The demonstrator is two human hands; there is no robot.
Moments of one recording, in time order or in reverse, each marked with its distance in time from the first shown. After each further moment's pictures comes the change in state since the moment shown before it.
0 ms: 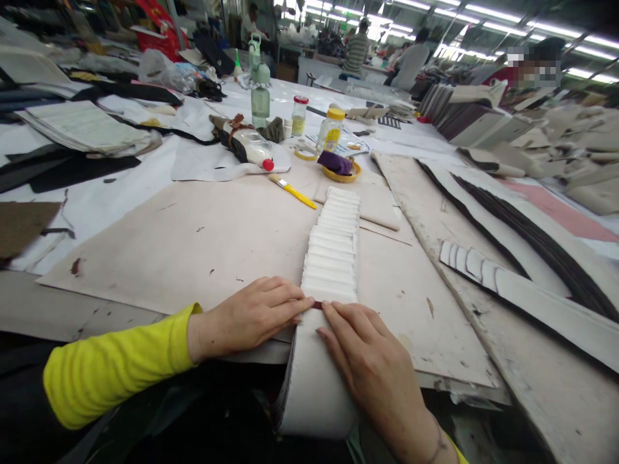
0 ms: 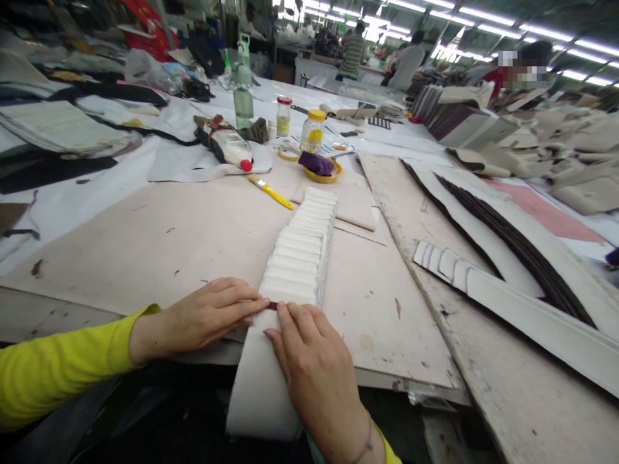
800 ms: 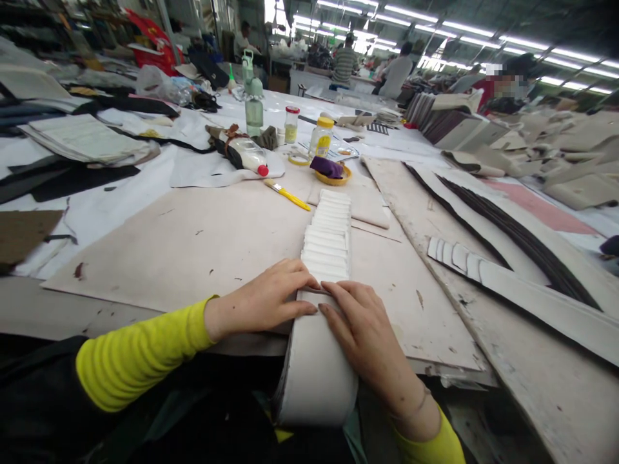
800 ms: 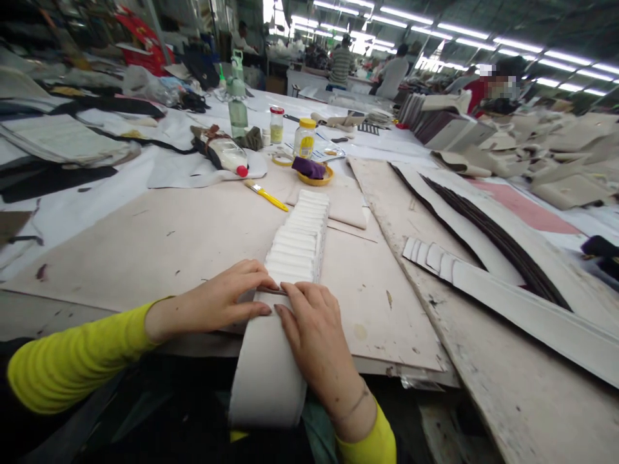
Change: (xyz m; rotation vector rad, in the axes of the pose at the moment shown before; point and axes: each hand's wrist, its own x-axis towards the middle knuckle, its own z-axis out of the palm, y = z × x) left_hand 0.034 0.005 -0.015 -0.395 -0.026 -0.233; right_hand 0.004 0.013 0.003 0.244 -0.077 0.200
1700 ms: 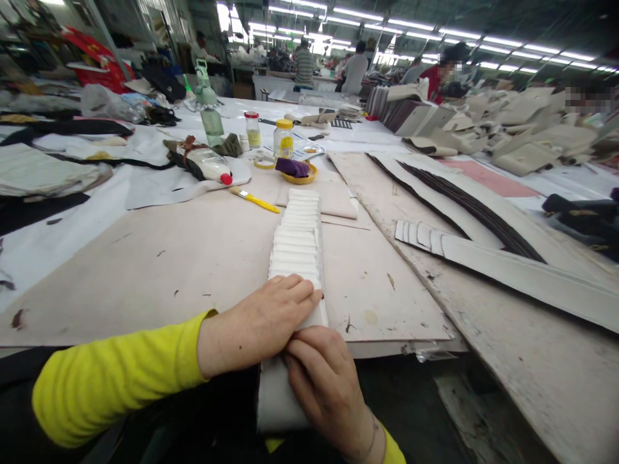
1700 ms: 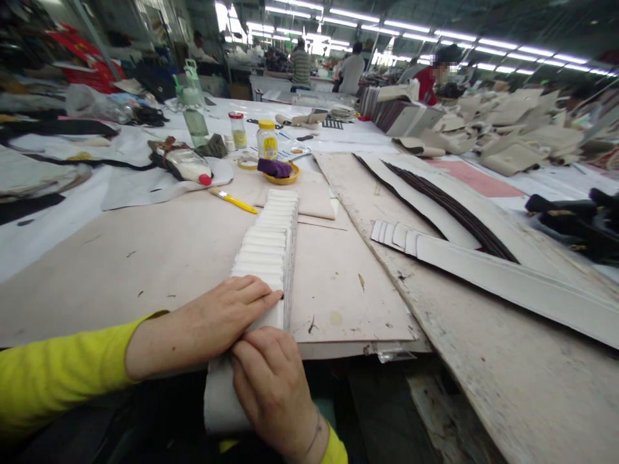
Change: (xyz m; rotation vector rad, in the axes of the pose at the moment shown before) left_hand 0.024 0.031 0.019 0.537 -0.241 0.204; right_hand -0.047 -0.020 0.027 0.222 0.360 -0.123
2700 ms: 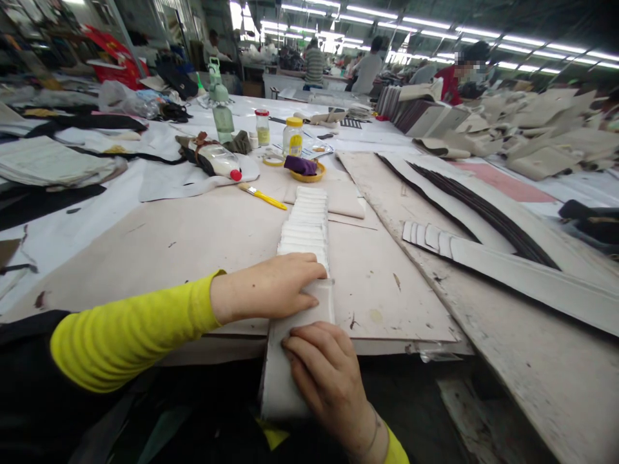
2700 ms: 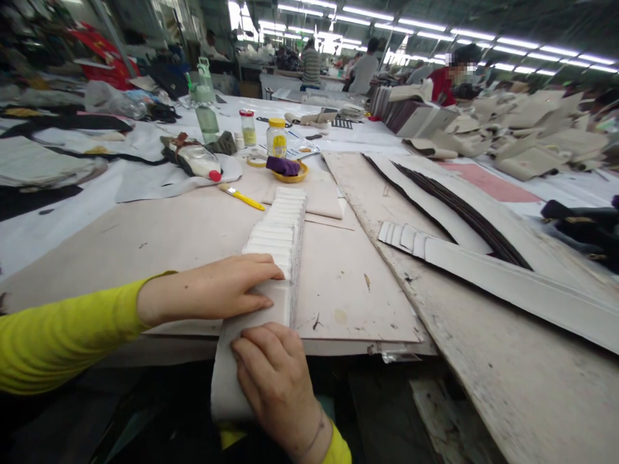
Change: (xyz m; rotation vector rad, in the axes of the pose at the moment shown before) left_hand 0.022 -0.016 -0.034 -0.254 -0.120 -0.162; right_hand -0.002 -0.002 -0.003 0.014 -0.070 -0.053
